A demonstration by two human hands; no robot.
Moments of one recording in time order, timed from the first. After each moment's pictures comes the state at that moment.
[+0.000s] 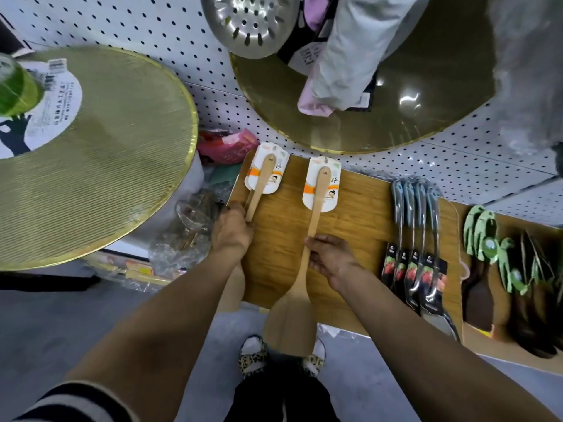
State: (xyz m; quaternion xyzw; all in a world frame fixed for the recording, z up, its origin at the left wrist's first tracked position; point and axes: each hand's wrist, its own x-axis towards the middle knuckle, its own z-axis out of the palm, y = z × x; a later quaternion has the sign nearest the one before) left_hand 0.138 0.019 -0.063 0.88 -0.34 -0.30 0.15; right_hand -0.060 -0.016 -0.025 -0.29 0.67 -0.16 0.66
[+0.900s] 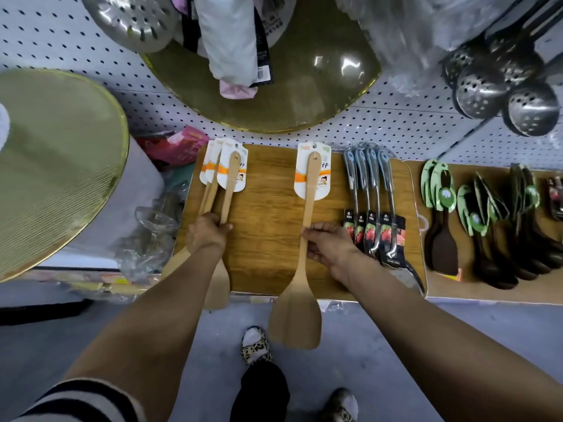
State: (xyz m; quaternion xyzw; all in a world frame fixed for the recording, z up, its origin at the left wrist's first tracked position) left_hand 0.088 0.030 -0.070 0.90 -0.29 -0.29 0.16; right_hand -0.147 -0.004 -0.001 -0.26 0.67 -0.21 0.67
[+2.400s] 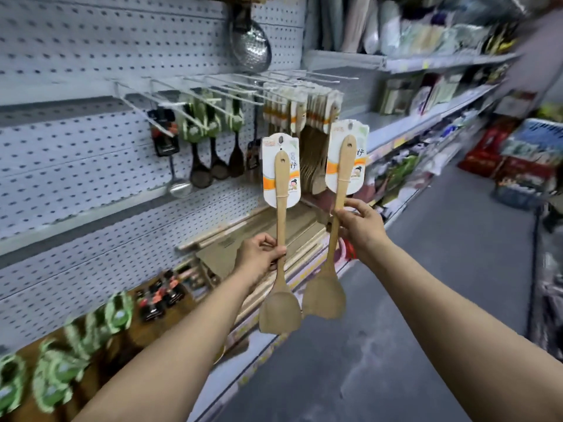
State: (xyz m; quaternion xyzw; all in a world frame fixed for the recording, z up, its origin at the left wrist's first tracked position) left_hand -1.015 -0.061 0.206 0.42 -0.59 -0.62 0.31; right_hand -1.204 0.033 0.275 -0.23 0.62 -0.68 0.31
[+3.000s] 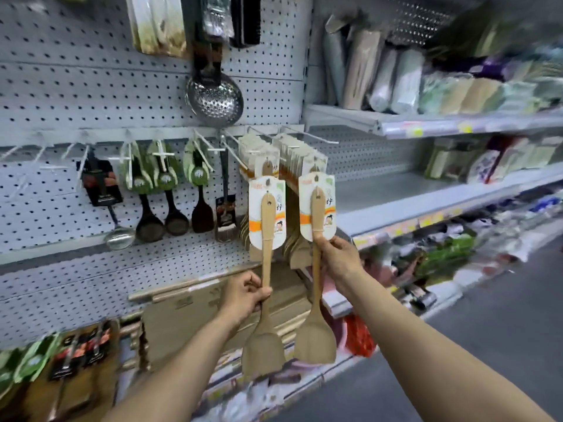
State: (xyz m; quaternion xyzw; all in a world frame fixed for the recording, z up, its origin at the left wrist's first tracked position) left_hand -1.292 -0.140 0.222 0.54 -0.53 -0.52 0.40; right_hand -1.499 -0.136 0.284 -0.32 0.58 -0.60 0.44
